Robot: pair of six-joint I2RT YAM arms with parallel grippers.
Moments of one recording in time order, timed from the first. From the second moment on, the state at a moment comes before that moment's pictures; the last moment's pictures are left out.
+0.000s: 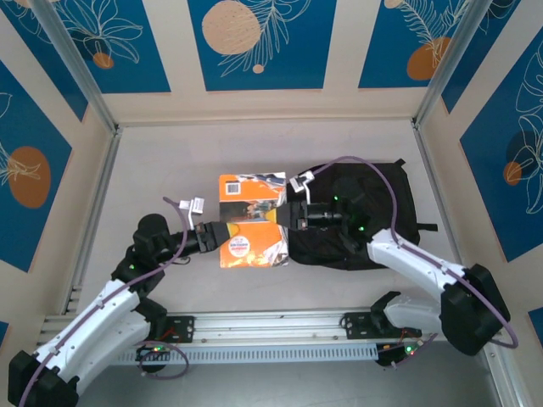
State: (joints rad) left arm -0.50 0.67 0.42 0.08 0.68 -1.03; right arm 0.60 1.13 0.63 0.36 -0.84 1.03
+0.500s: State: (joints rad) left arm -0.57 0.59 0.24 0.21 0.38 -1.31; right arm 0.79 0.90 0.42 0.41 -0.03 1.33
